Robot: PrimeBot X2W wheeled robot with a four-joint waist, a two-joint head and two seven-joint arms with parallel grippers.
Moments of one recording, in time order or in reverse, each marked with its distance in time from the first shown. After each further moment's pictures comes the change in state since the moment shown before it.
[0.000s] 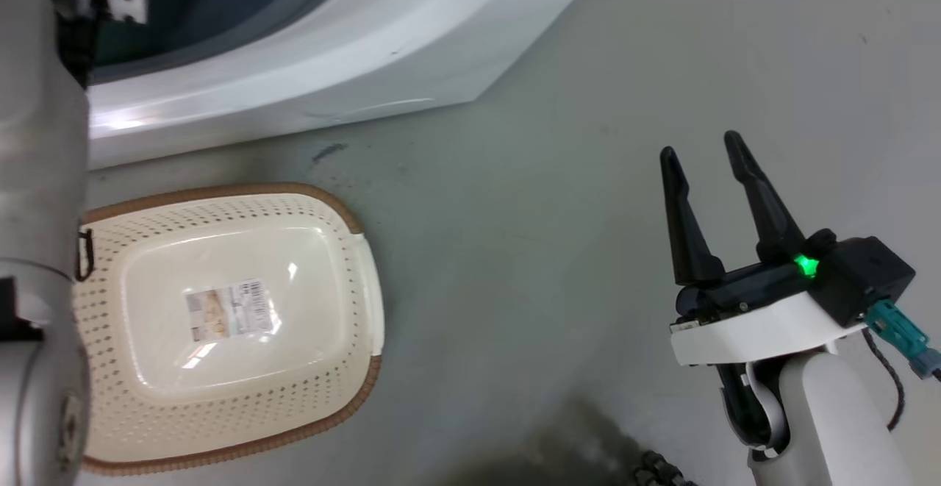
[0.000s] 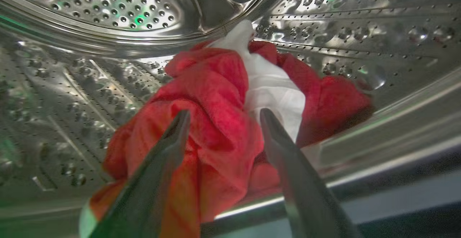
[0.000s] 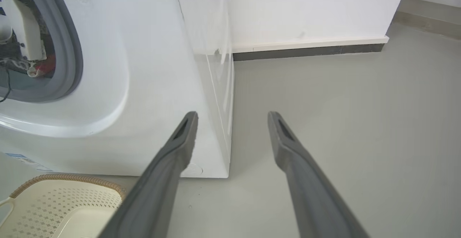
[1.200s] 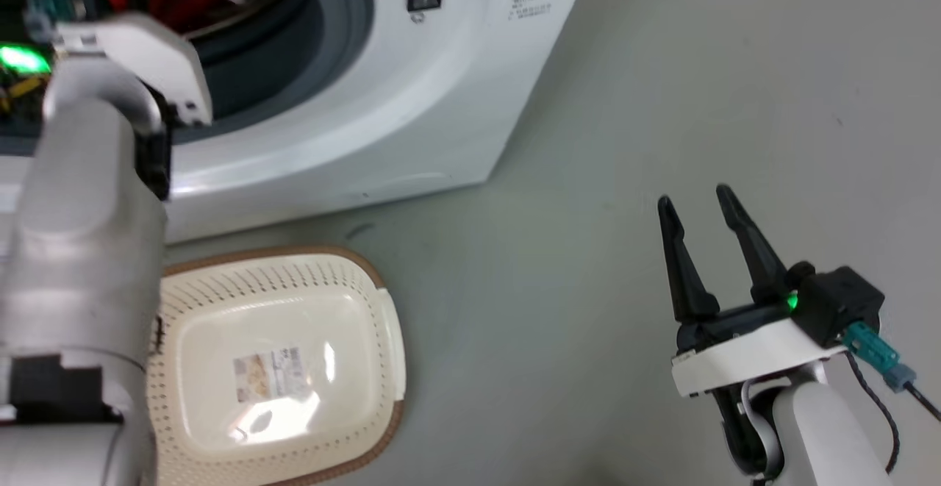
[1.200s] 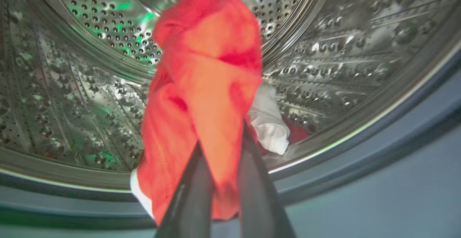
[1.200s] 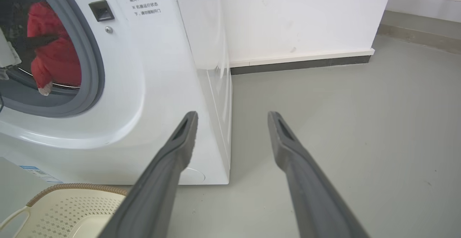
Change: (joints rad) left arm 0.221 -0.052 0.035 -0.053 -0.147 0.044 -0.182; right arm 0.041 0.001 -0.016 0.113 -0.003 0.000 -0.007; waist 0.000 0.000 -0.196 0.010
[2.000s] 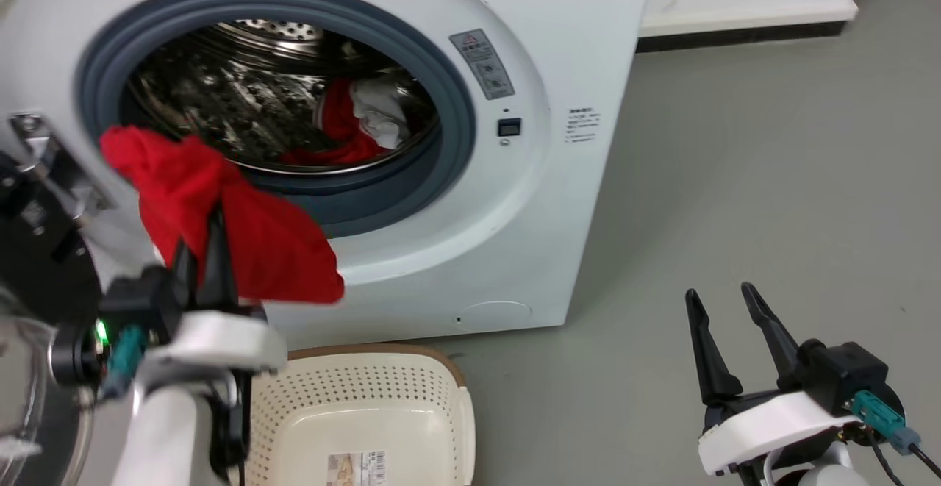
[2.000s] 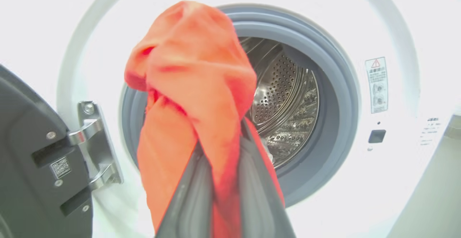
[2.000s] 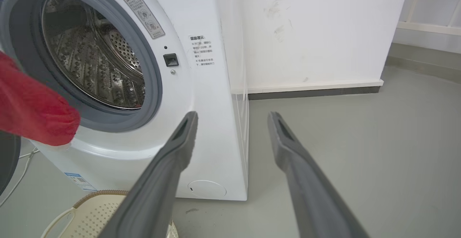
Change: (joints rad) left arm 0.823 -0.101 0.068 -0.845 -0.087 0.061 -0.057; right arm 0.200 0.000 -0.074 -0.037 -0.046 0.000 0.093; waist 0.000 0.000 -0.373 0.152
